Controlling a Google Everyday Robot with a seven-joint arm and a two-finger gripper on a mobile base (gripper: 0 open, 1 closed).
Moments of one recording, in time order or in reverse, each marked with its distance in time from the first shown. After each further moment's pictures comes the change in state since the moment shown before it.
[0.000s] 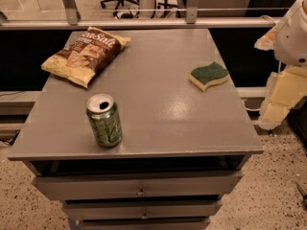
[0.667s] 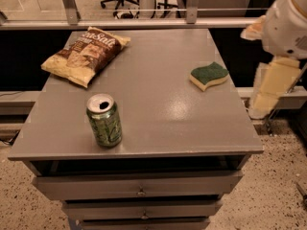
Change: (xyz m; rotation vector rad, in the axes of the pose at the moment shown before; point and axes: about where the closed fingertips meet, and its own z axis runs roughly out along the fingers) arm -0.025 -0.015 0.001 0.024 -0.042 -0.097
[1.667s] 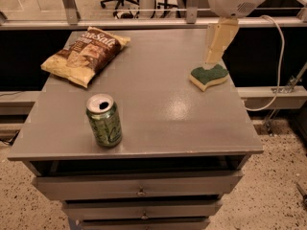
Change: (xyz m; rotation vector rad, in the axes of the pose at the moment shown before) arm -0.104 -0.105 0.013 0.219 -0.213 -0.391
